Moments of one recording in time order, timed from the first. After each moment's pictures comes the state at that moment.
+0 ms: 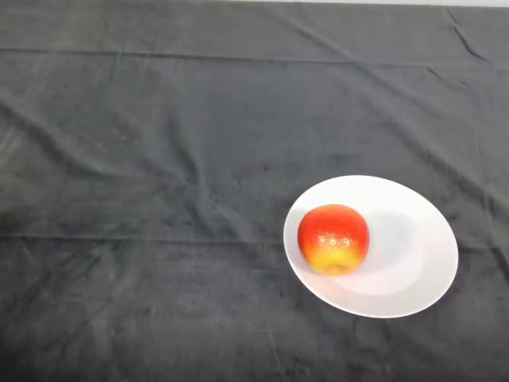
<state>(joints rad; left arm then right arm) -0.52 0.60 0.34 1.18 -0.45 -0.43 -0.02 -0.52 -0.71 0.07 1.13 -0.30 -0.12 -0.15</state>
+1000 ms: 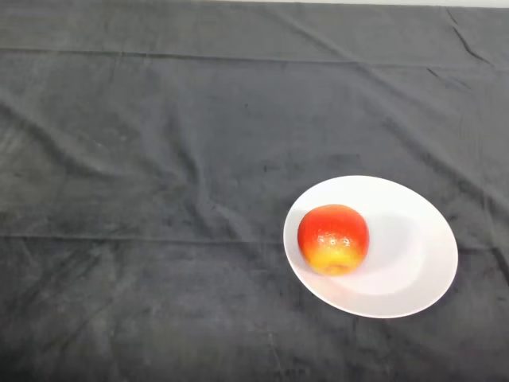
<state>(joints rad) -0.52 0.60 0.46 1.18 -0.52 -0.33 -0.03 -0.52 -0.71 0.07 1.13 -0.30 -0.12 -0.15</state>
